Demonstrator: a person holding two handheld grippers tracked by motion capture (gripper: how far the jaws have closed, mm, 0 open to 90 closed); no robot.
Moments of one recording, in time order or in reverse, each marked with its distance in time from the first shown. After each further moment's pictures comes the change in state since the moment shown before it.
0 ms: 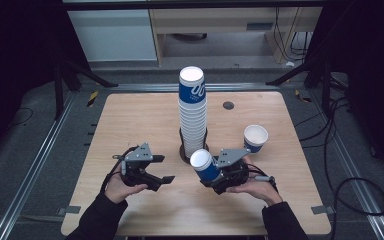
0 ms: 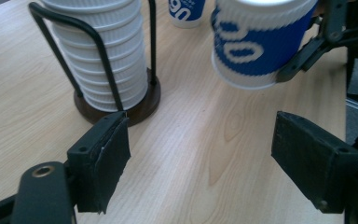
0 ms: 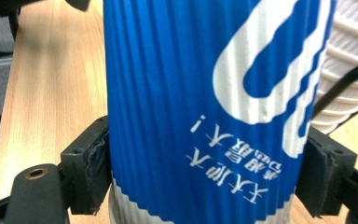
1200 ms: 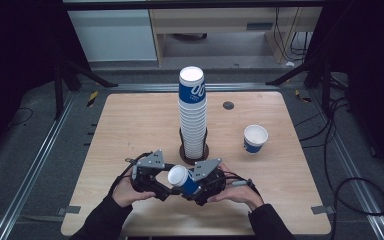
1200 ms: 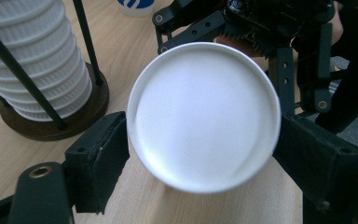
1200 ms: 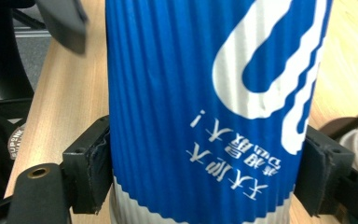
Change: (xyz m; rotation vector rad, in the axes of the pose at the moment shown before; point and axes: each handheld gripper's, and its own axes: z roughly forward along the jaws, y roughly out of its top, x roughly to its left) left arm -0.019 0.005 0.022 0.061 -0.130 0.045; right arm 0.030 0.010 0.055 0.047 0.154 -0.119
